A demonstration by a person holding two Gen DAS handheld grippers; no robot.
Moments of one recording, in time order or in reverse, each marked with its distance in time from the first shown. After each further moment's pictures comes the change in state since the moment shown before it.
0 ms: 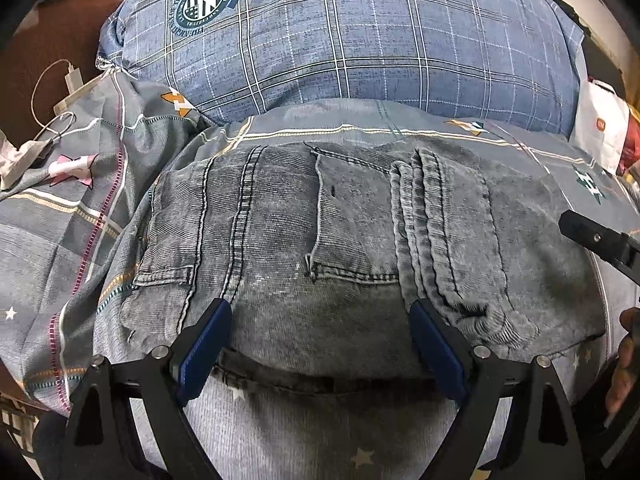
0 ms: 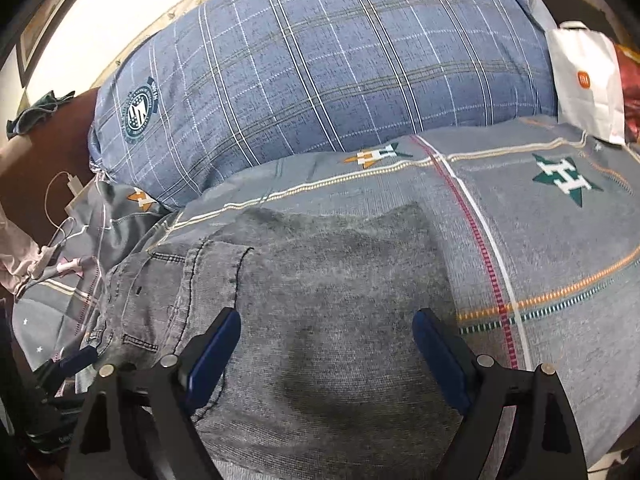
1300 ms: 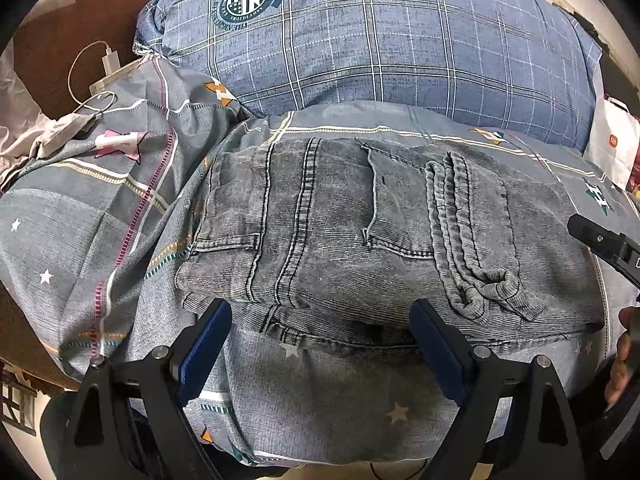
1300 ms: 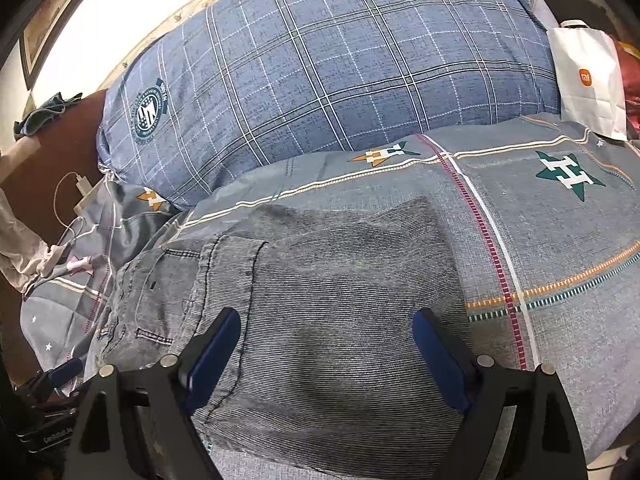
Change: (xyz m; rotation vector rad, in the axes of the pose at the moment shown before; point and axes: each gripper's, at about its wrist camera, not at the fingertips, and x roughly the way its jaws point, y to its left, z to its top) left arm -0.027 0.032 -0.014 -0.070 0.007 0.049; right arm -0.010 0.007 -0.004 -0.010 -0.012 0.025
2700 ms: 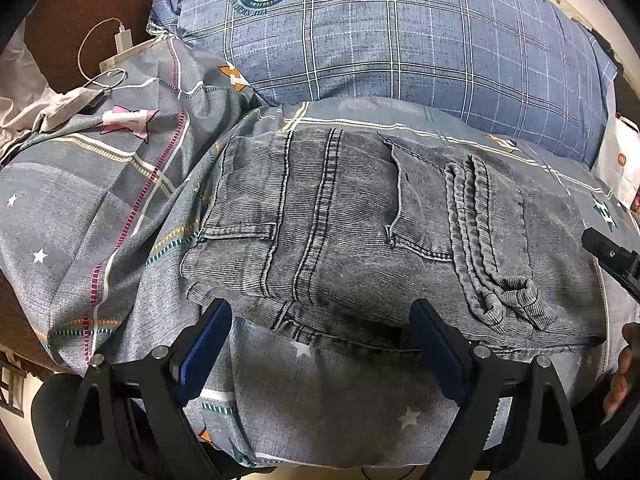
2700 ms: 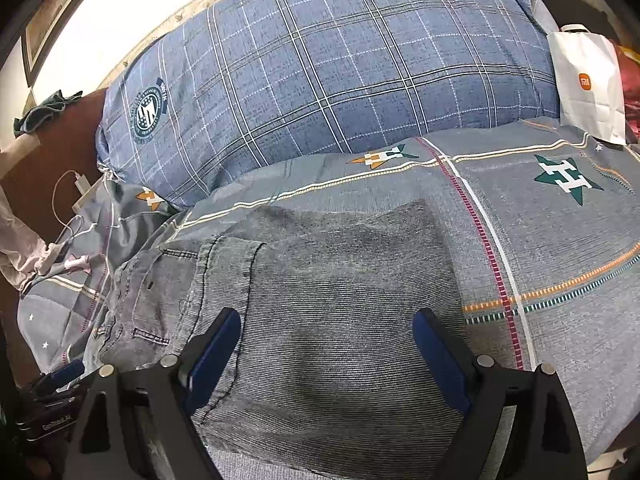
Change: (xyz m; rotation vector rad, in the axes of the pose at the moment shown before) left arm 0.009 0.013 -0.003 -0.070 0.021 -0.001; right arm -0.001 -0.001 0.001 -0.003 -0.010 -0.011
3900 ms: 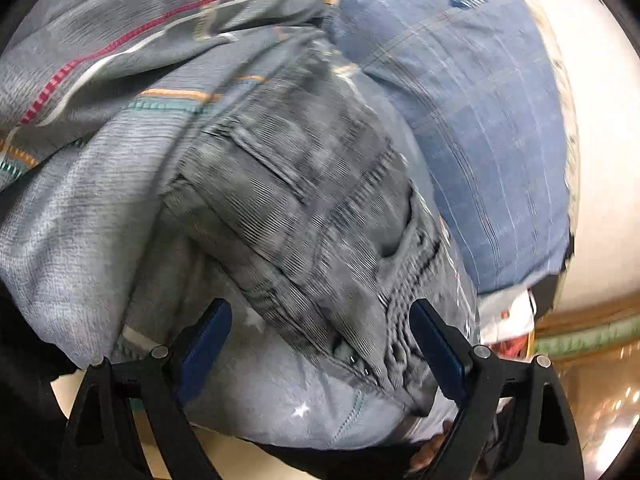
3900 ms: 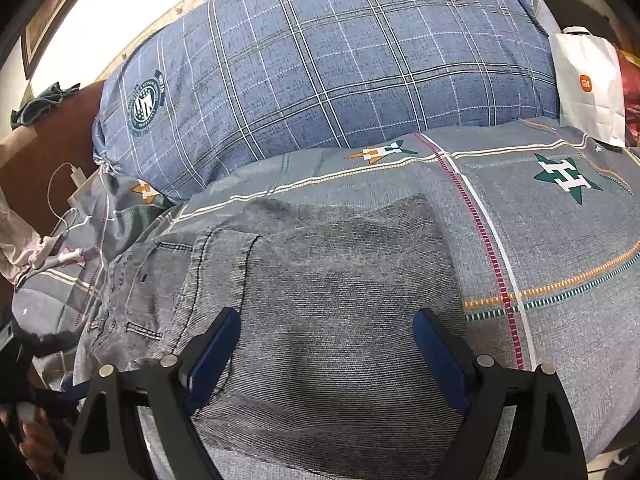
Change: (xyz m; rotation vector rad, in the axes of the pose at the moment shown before) left arm 0.035 0.088 -0.009 -0.728 0.217 -0.531; right arm 0.005 0.005 -0.004 -0.012 0.018 -0.032
